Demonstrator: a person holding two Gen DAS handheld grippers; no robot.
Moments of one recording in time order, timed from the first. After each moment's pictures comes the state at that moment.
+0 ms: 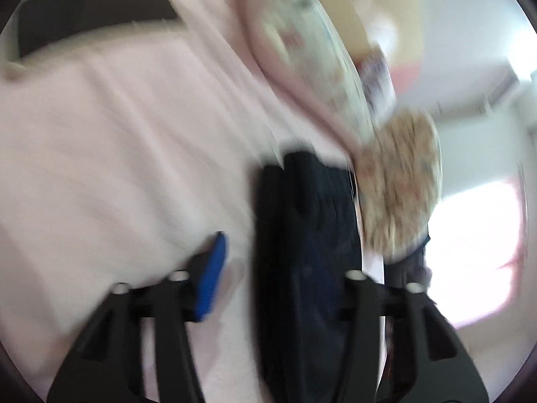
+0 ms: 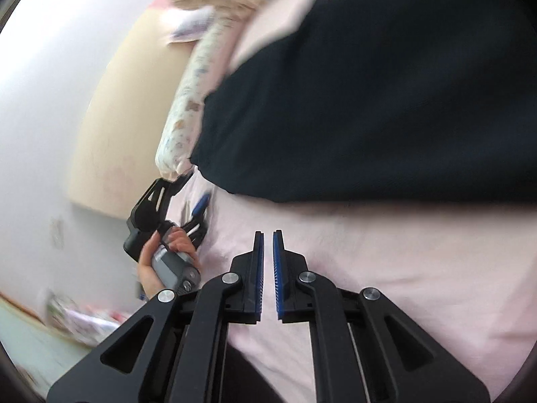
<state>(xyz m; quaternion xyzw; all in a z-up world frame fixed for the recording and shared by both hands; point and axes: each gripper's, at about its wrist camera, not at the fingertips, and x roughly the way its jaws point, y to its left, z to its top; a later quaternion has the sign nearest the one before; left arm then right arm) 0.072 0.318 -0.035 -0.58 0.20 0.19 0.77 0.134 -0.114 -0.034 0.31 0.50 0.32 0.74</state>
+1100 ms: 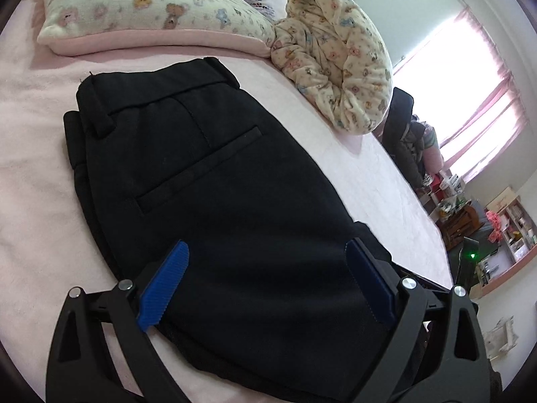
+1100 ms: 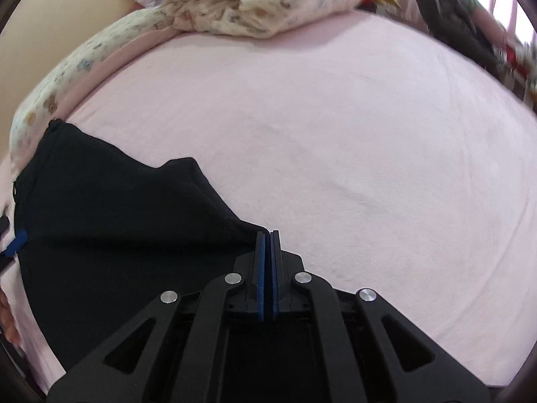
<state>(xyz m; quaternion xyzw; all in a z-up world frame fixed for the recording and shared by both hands) 0.168 0.208 -0.013 -0.33 0.34 0.01 0.88 0.343 -0.136 -0.026 -0.05 0.49 0.18 0.85</state>
